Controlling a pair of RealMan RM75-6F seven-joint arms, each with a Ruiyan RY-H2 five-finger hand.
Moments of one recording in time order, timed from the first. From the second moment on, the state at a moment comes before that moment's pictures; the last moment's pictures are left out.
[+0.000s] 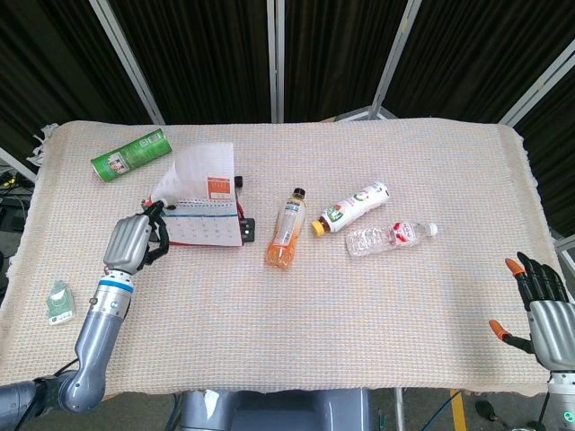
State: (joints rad) left arm -0.58 -1.38 -0.26 -1.78 1.01 1.25 0.23; right arm 0.05 -1.06 0.06 -1.65 -1.53 1.52 0.08
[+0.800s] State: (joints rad) left arm -0.75 -1.31 -0.25 -1.61 0.71 0.94 0.45; right arm 0.06 -1.07 0.08 -1.60 -1.49 1.48 0.10
